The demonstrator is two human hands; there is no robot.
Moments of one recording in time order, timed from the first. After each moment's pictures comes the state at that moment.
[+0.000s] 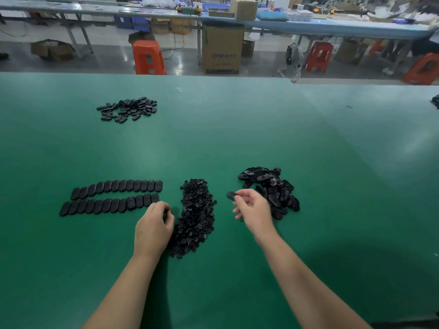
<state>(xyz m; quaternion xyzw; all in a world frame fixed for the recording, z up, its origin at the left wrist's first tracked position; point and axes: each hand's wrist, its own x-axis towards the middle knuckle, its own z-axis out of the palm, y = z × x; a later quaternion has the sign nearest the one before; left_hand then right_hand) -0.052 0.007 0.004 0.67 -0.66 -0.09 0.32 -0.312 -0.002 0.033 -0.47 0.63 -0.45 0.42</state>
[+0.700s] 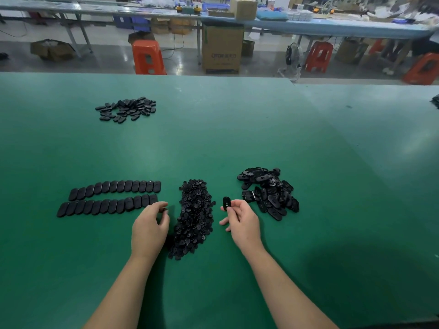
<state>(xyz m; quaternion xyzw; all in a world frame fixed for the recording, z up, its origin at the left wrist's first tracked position) -0.051 0.008 0.006 0.68 -0.63 -0.13 0.36 -0.285 0.018 0.011 -0.47 0.64 -0.45 0.41</state>
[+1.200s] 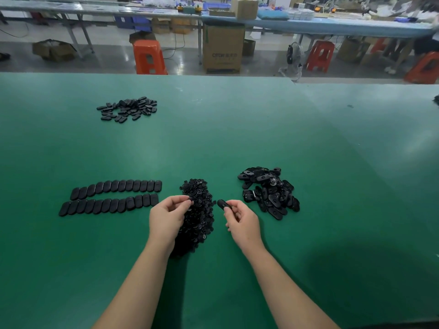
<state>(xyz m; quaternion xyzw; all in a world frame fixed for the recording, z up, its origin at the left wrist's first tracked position) -0.096 0.000 0.033 0.60 -0.36 -0.49 0.52 -0.286 0.020 0.007 -0.51 0.63 -0.45 0.37</state>
